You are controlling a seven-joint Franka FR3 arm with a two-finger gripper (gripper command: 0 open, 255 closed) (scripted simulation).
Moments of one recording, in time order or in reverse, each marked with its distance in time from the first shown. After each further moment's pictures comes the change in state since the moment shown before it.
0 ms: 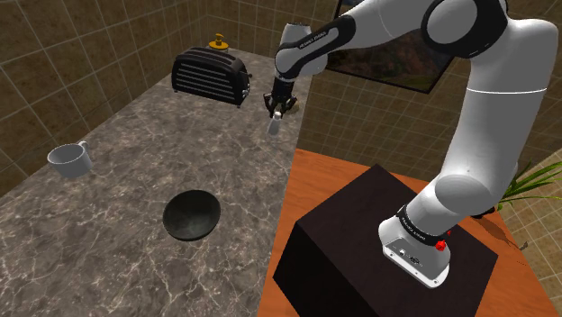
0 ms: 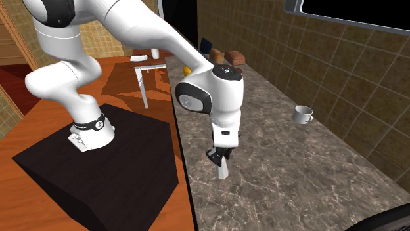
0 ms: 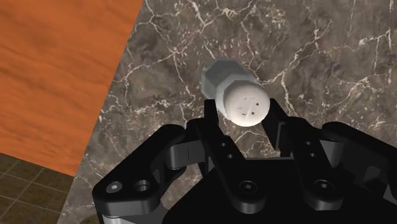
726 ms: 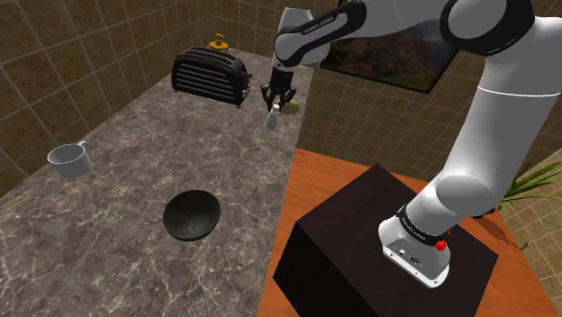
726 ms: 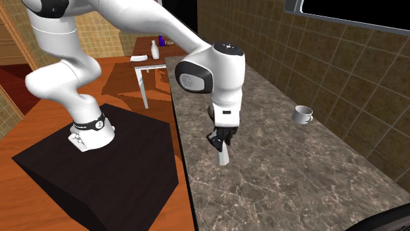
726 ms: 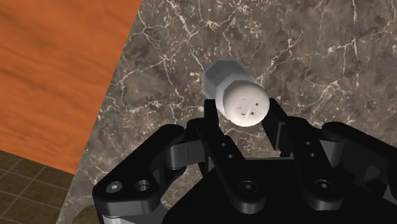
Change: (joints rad) arm 0.027 -0.091 0.014 -0.008 -0.002 -0.080 0.046
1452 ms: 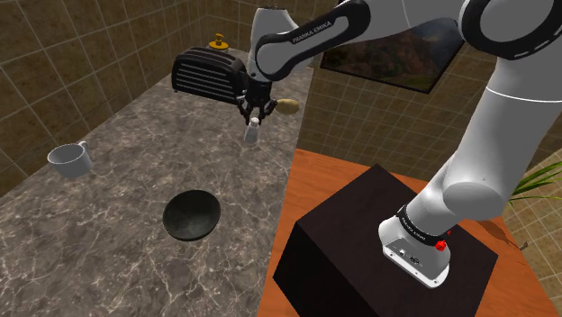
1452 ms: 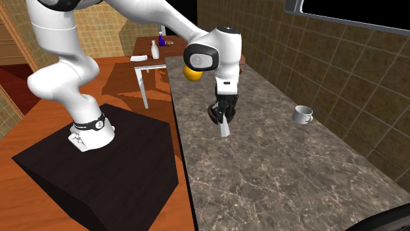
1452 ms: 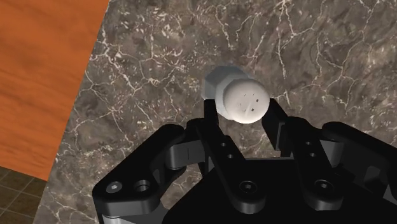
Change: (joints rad) arm 0.160 -0.069 0.075 -0.073 -0.024 0.019 0.247
